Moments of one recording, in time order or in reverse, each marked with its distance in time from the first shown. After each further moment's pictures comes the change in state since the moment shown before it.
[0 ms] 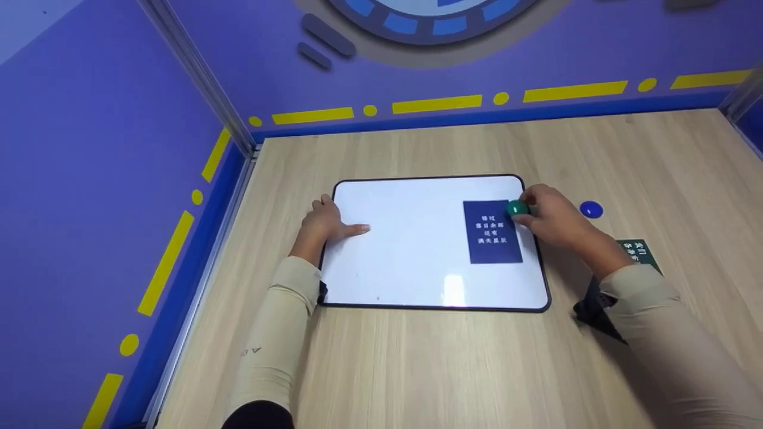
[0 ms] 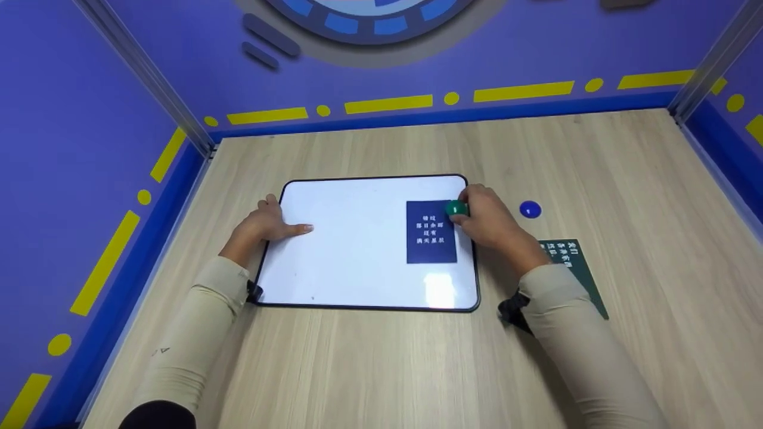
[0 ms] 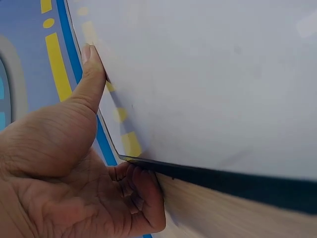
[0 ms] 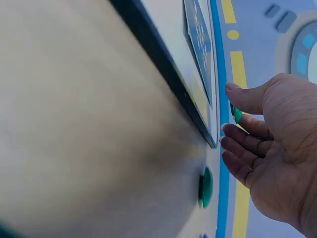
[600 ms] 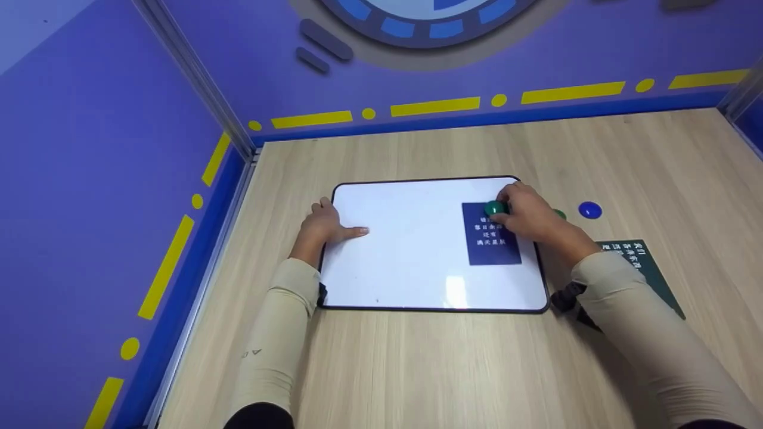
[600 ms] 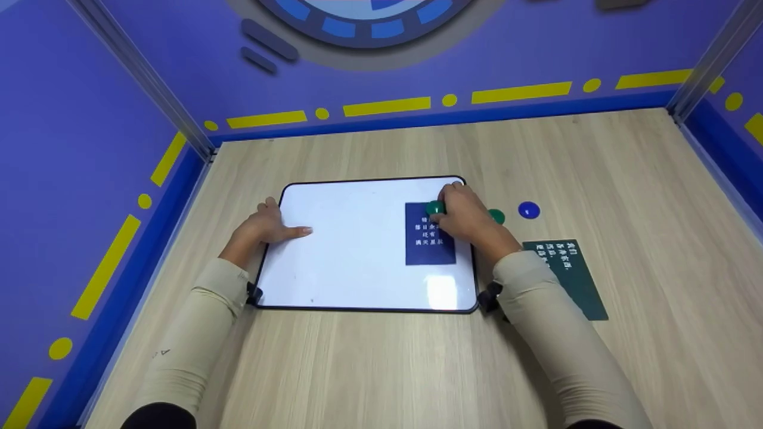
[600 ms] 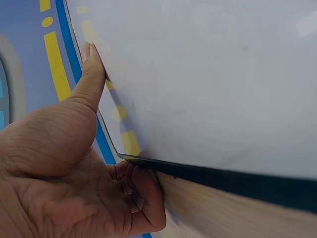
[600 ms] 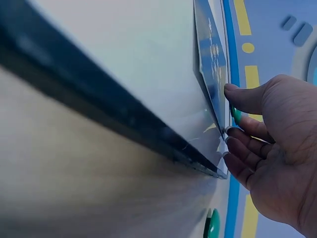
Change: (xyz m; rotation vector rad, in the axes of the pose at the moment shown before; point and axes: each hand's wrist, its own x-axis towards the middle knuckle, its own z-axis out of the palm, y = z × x) left_hand 0.002 0.001 -0.003 -0.010 -0.018 -0.018; right_hand 0.029 -0.016 0.020 -0.045 -0.017 -0.075
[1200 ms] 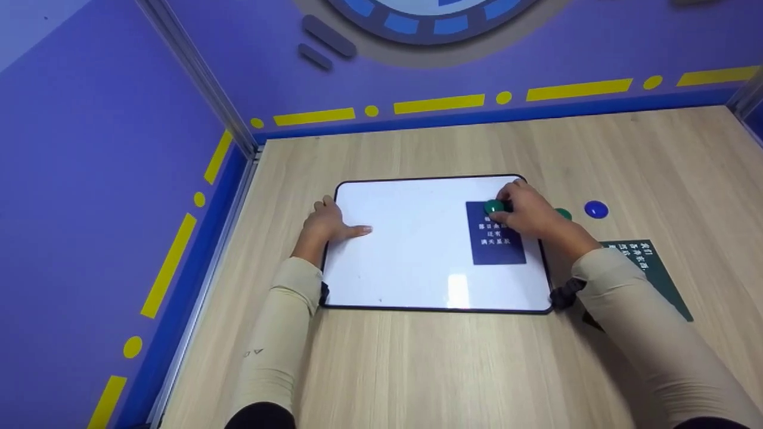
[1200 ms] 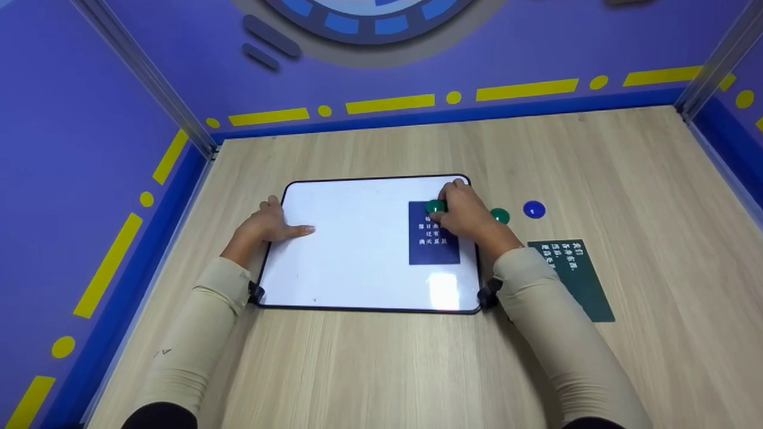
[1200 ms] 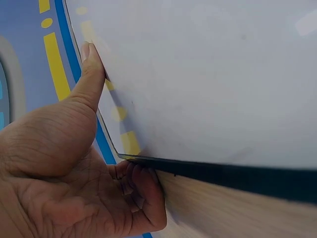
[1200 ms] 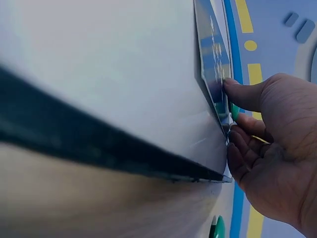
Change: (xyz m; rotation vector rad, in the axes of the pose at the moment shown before) left_hand -0.002 -0.001 -0.001 0.013 0.016 0.012; right_hand 0.010 -0.001 0.004 0.034 -0.029 0.013
